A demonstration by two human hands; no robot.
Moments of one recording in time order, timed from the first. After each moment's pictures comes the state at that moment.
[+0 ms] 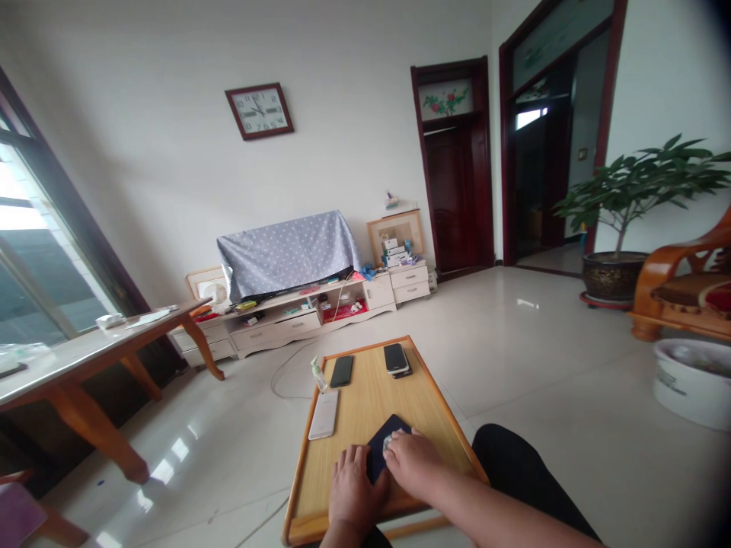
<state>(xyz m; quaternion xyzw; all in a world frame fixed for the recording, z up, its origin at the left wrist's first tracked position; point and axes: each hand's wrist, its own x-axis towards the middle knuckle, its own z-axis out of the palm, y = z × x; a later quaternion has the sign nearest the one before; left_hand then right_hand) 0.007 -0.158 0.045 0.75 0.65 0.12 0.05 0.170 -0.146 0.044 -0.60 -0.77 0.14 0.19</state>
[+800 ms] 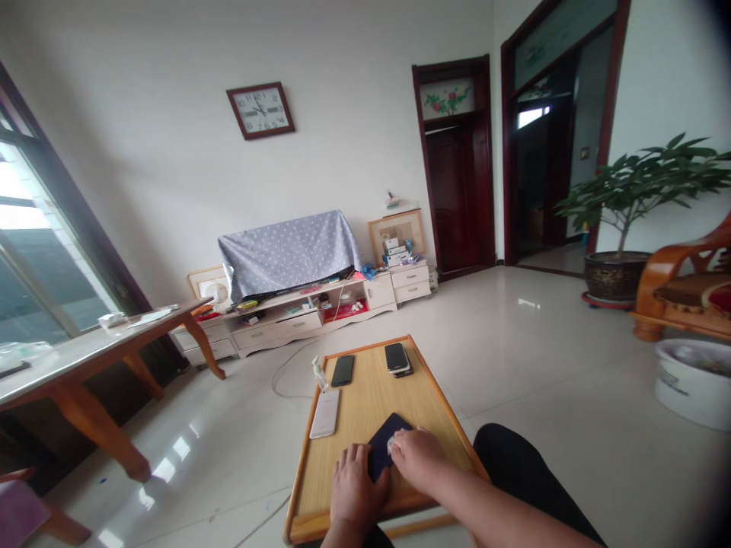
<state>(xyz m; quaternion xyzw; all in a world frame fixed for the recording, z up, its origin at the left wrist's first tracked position) -0.005 -0.147 0.021 0.76 0.62 0.15 0.06 0.176 -0.147 0.051 -0.62 -0.76 0.12 0.18</state>
